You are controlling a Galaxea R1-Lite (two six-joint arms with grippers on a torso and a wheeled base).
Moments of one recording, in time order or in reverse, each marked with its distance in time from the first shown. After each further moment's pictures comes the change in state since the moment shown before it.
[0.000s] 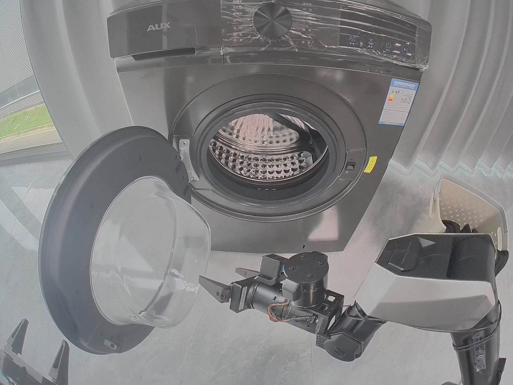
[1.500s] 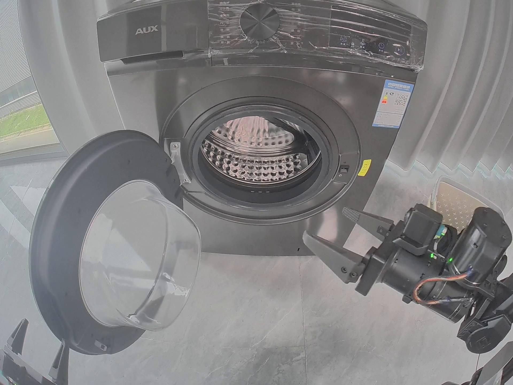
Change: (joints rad) left arm 0.000 0.000 0.000 0.000 0.000 -0.002; right arm -0.095 -0.733 0.554 -0.048 -0.064 -0.309
